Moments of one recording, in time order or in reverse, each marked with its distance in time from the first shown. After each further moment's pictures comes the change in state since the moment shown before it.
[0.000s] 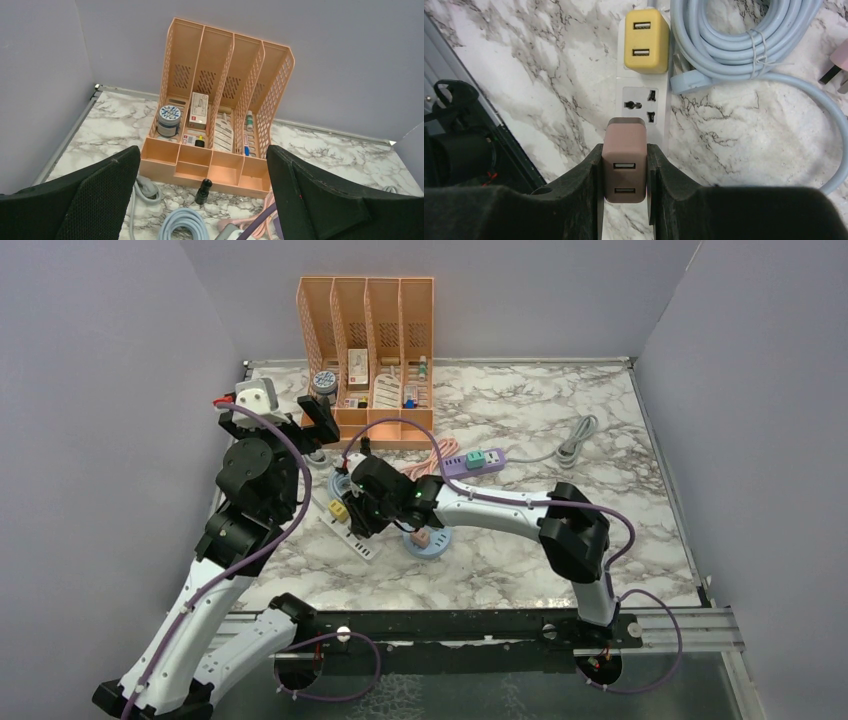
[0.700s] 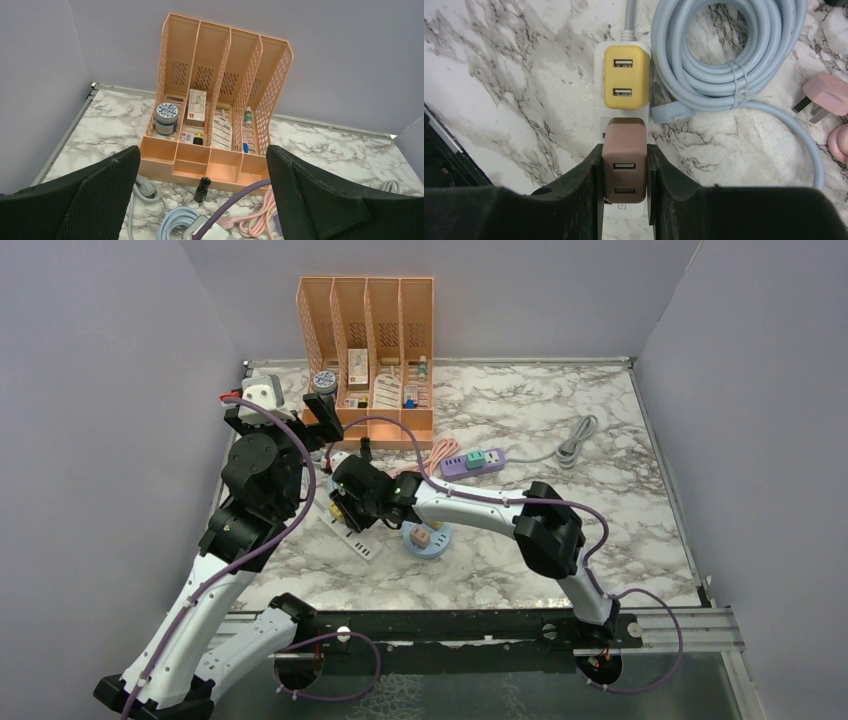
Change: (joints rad) left arm 0.000 0.030 0.012 -0.002 0.008 0.004; right arm 0.029 0.163 0.223 -0.122 0.117 -0.083
